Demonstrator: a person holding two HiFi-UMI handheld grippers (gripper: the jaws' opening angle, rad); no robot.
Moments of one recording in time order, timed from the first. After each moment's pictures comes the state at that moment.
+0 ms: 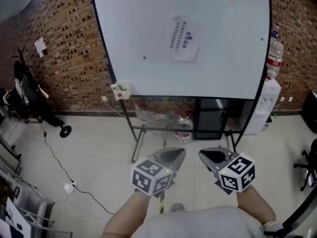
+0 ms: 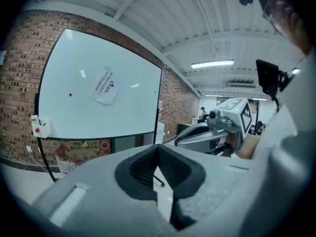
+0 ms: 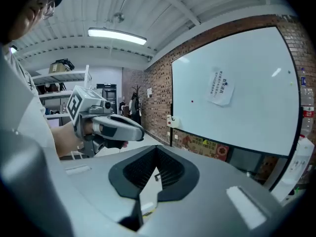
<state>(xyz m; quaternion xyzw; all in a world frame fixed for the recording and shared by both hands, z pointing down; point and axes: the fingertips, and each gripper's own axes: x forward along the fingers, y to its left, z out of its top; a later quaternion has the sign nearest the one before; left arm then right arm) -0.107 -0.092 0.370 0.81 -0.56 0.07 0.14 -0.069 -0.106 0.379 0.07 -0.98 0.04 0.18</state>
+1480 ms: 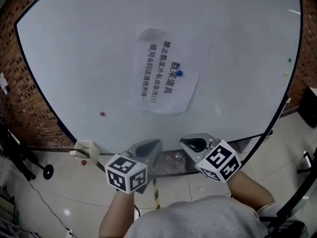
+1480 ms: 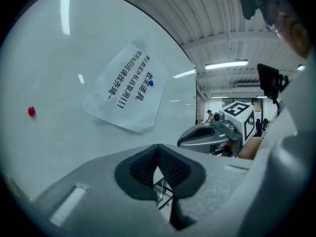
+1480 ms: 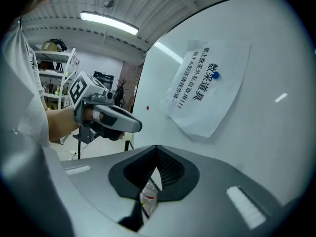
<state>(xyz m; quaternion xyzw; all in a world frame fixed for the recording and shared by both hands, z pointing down) -0.241 -0.342 0.354 0.83 -0.54 0.06 0.10 -0.192 -0.361 0.368 0.13 -0.98 -0.07 0.16</state>
